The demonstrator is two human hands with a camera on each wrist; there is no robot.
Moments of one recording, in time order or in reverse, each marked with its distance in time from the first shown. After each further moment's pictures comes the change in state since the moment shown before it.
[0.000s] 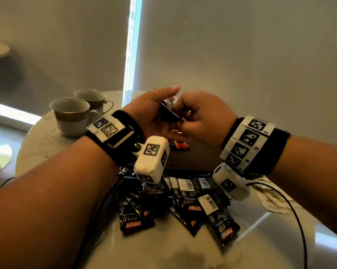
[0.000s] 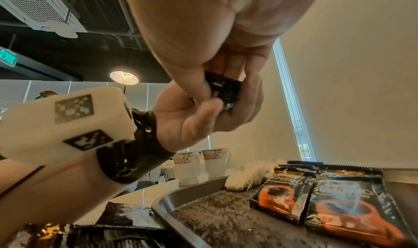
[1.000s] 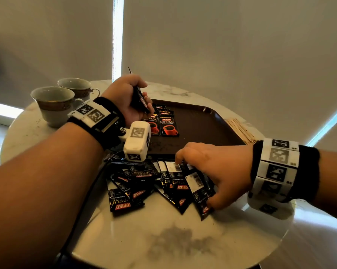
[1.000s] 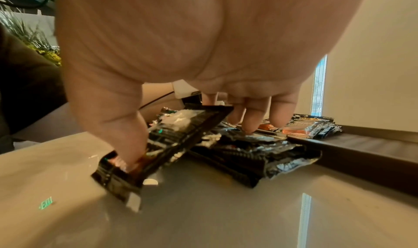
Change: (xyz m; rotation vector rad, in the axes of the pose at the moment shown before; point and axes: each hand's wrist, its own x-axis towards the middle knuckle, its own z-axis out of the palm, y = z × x) left_hand 0.009 -0.002 -0.016 -0.247 0.390 0.040; right_hand -0.096 -0.008 -0.017 -0.189 -0.915 0.036
